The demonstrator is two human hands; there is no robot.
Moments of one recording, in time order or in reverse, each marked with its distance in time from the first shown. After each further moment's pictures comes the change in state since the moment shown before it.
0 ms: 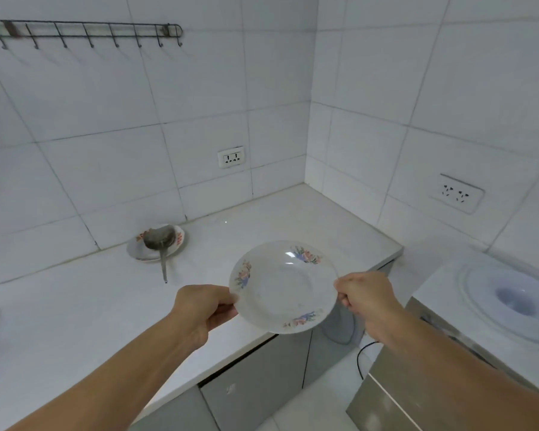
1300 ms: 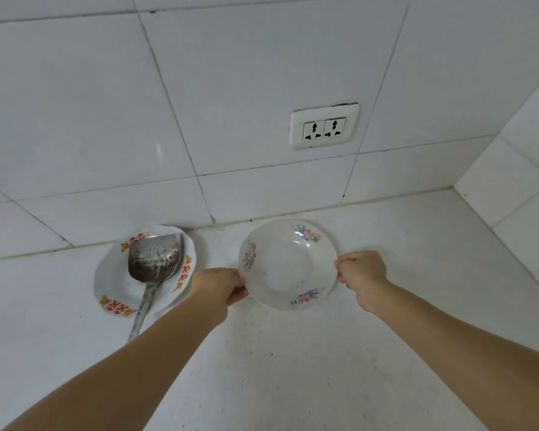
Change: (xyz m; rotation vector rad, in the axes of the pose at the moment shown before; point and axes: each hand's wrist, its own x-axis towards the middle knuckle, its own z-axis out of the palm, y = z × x) left_hand 0.509 0.086 0.026 -0.198 0.455 -0.238; right_hand 0.504 -0.010 0.349 -0.403 -0.268 0.054
